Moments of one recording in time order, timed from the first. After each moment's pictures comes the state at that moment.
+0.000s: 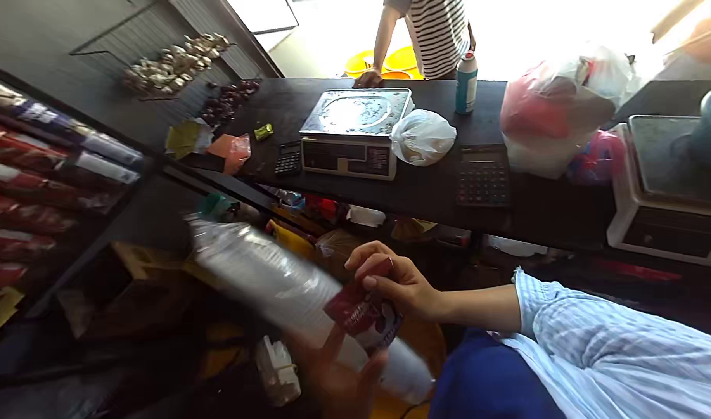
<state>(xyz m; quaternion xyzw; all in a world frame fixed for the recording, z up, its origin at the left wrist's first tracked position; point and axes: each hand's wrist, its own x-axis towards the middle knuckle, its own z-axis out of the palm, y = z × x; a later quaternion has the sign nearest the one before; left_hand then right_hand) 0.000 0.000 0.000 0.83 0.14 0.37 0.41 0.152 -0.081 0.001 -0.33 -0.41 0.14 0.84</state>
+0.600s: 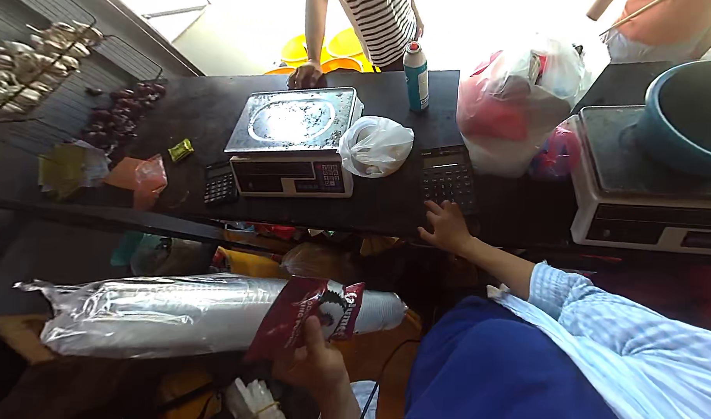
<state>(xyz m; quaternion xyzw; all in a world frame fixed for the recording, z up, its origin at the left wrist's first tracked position) 0.130 0.014 -0.037 0.67 0.13 0.50 0.53 0.328 -0.182 -0.143 -0.93 -0.23 0.13 0.25</state>
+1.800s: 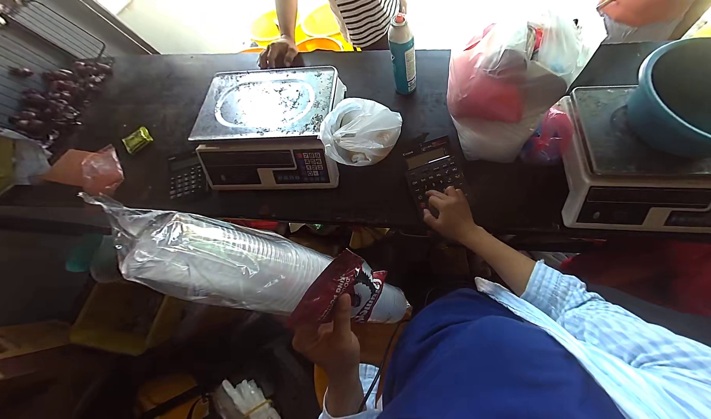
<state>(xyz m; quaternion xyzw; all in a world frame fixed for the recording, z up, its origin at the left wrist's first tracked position) 0.147 -0.003 -0.046 0.72 0.02 0.41 0.56 0.319 -0.204 -0.155 -0.93 -0.19 0.02 0.30</state>
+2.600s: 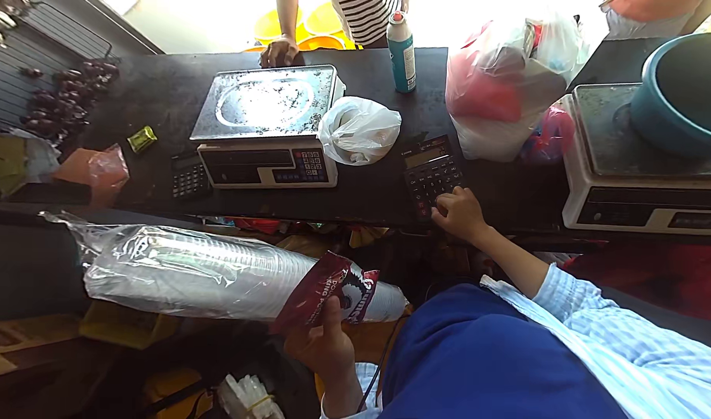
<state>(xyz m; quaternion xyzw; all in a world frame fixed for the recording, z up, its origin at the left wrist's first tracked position) 0.146 -0.006 -0.047 0.71 0.06 0.44 0.55 0.317 -0.223 -0.141 -0.93 -0.20 0.04 0.30</state>
